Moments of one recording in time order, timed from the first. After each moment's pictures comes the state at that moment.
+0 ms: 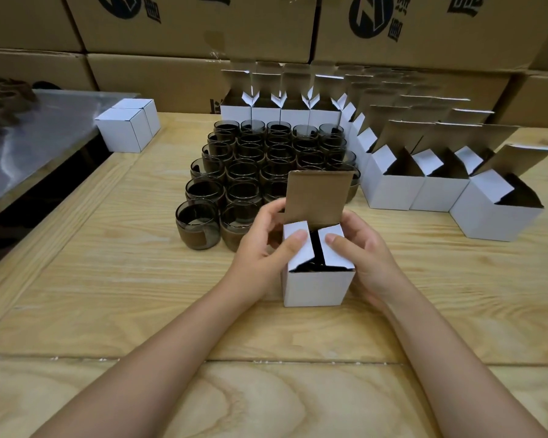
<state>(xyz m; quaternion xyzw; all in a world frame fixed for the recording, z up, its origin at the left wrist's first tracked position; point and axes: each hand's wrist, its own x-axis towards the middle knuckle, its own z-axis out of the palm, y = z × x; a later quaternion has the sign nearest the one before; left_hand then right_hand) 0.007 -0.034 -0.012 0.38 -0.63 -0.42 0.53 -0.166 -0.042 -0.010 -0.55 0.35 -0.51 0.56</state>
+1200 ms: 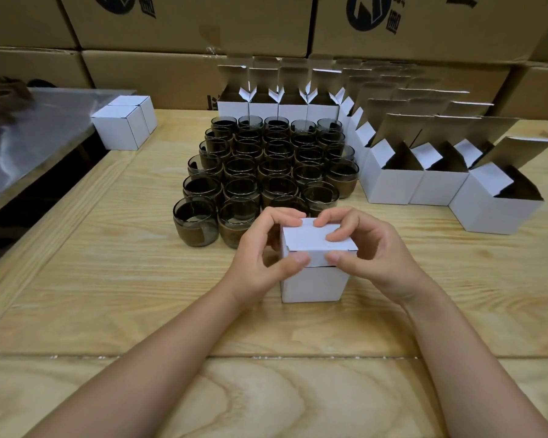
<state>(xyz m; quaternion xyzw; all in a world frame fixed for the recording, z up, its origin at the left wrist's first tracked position) 0.012 -0.031 -0.017 0.33 -0.70 -0.39 0.51 -0.183 -0.032 0.003 -0.70 0.30 -0.47 0.45</state>
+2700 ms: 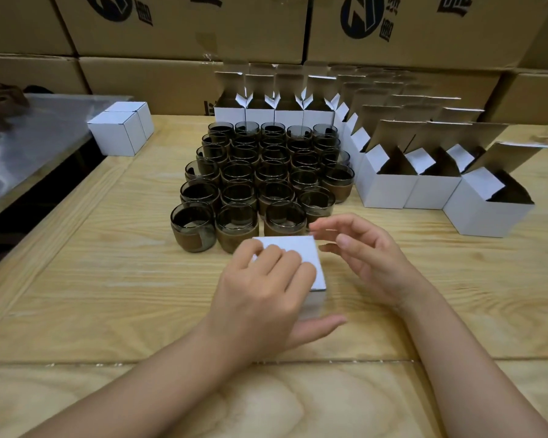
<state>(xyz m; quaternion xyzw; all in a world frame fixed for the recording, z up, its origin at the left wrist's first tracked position) 0.008 0.014 0.003 0.34 -0.81 0.31 0.36 -0.188 -0.043 -0.009 -0.62 0.29 -0.48 0.55</state>
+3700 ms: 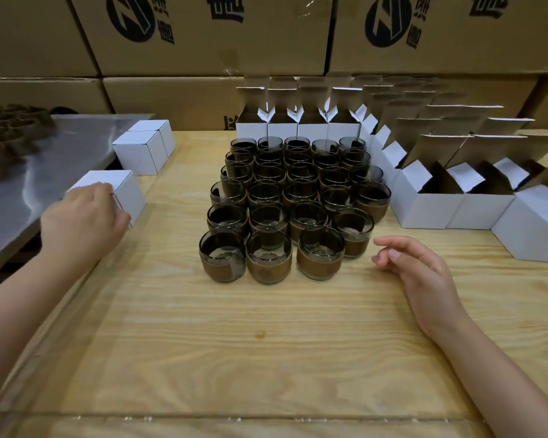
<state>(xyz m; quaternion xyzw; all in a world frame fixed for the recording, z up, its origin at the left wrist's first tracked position) 0.268 -0.129 0.000 0.72 -0.62 0.27 0.18 -0.187 -0.064 -0.029 -0.52 0.43 -0.58 0.45</state>
